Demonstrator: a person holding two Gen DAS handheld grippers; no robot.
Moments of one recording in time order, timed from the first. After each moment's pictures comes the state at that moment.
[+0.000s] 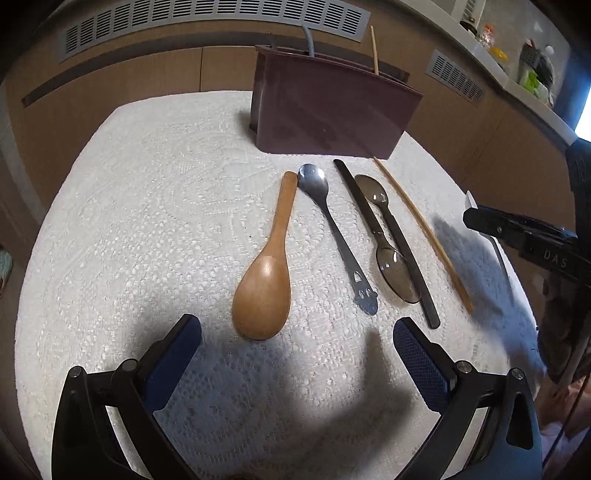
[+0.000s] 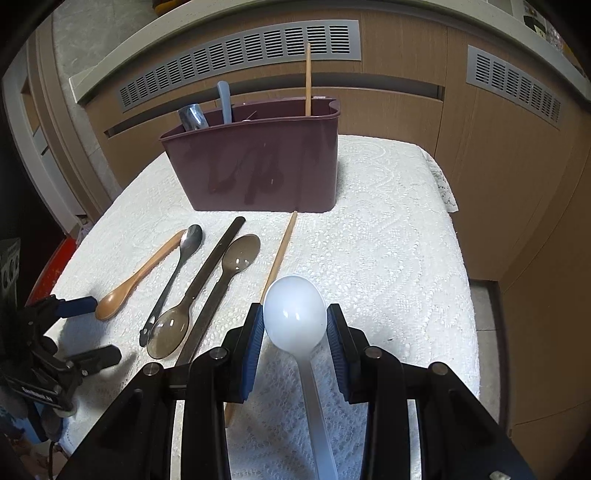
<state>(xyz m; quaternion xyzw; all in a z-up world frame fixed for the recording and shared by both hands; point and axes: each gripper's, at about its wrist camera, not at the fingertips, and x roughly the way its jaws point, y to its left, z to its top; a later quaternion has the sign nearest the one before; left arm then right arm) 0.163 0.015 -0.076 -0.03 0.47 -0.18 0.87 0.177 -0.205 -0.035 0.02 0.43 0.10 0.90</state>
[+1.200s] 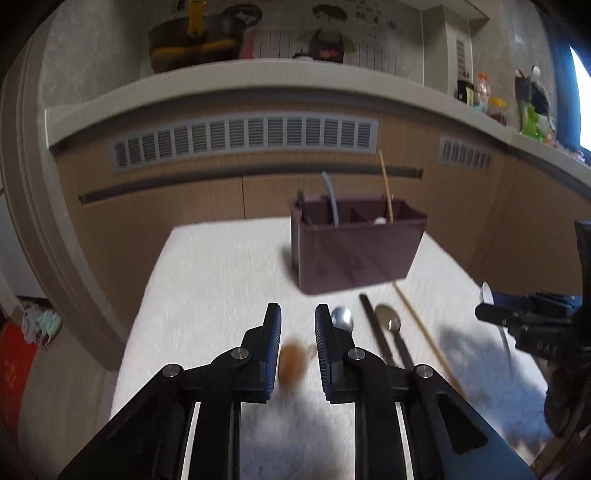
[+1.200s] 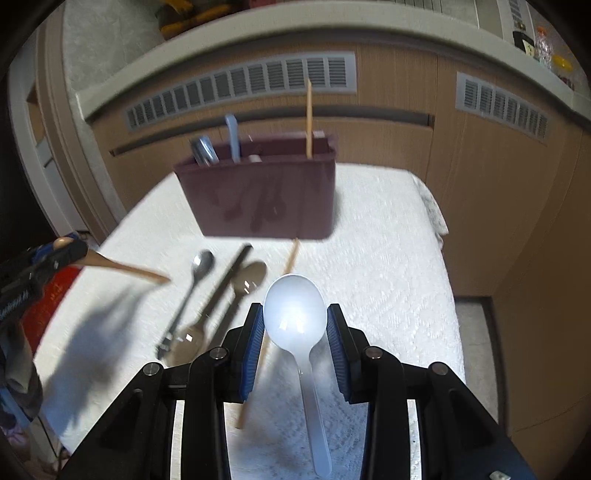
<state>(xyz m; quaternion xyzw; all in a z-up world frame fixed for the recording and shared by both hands) 0.152 0.027 0.027 0.01 0.28 -0.10 0.95 0.160 -0.205 -0.006 0.02 0.38 0.09 0.92</state>
